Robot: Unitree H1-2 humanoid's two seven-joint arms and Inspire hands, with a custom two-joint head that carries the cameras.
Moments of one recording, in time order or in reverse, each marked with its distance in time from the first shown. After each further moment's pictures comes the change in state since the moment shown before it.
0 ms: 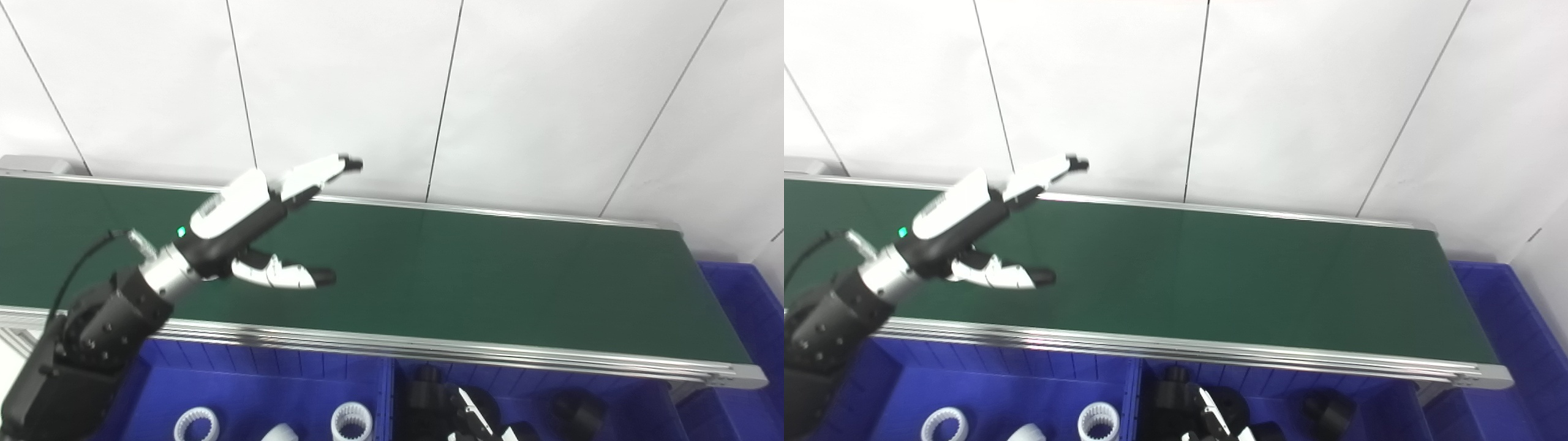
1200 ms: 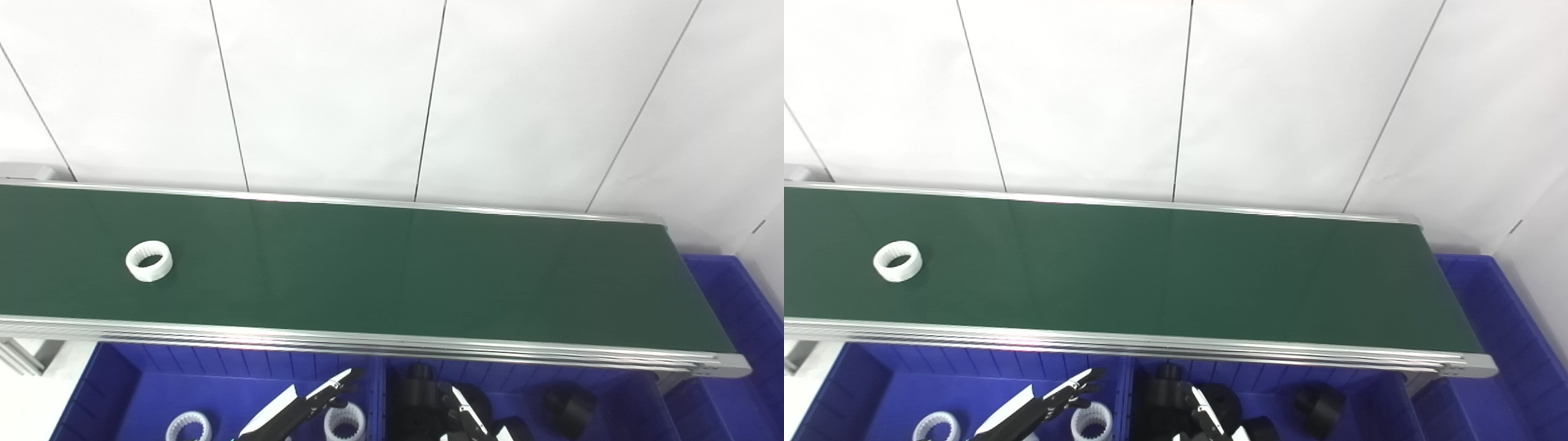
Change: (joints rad) left arm 0.427 -0.185 -0.267 0.457 -0.165 -0.085 0.067; right arm 0.046 0.046 -0.066 -0.057 -0.047 0.000 0.047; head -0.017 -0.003
